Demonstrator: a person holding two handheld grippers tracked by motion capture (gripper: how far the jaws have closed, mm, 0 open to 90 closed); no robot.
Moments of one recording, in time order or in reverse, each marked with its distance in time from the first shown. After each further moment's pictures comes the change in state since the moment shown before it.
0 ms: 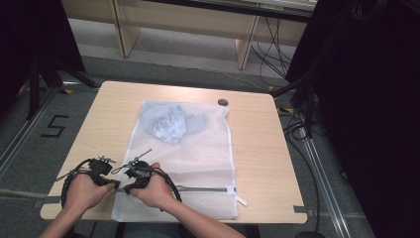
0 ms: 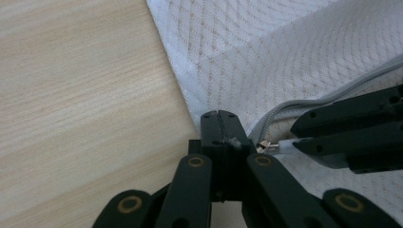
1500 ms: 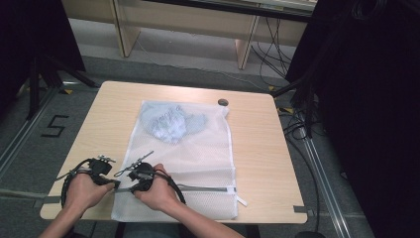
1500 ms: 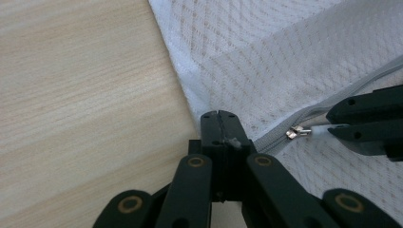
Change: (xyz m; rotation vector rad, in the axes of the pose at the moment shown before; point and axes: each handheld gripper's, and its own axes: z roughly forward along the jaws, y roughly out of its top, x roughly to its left) left arm 0.001 0.001 0.000 0.005 -0.005 -0.004; right arm 0.006 -0.008 -0.013 -0.001 -0.104 -0.033
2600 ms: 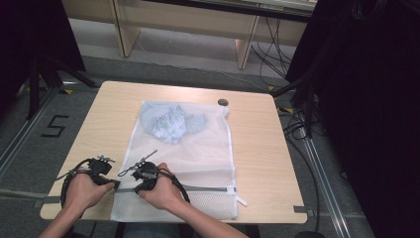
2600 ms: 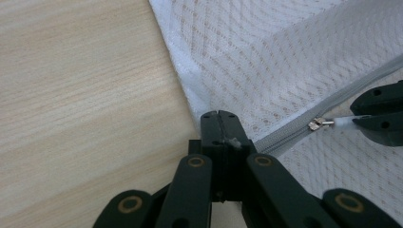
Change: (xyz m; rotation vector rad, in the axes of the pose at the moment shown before) left arm 0.001 0.000 0.000 0.001 -0.005 -0.008; right arm -0.005 -0.004 -0.009 0.017 -0.001 0.001
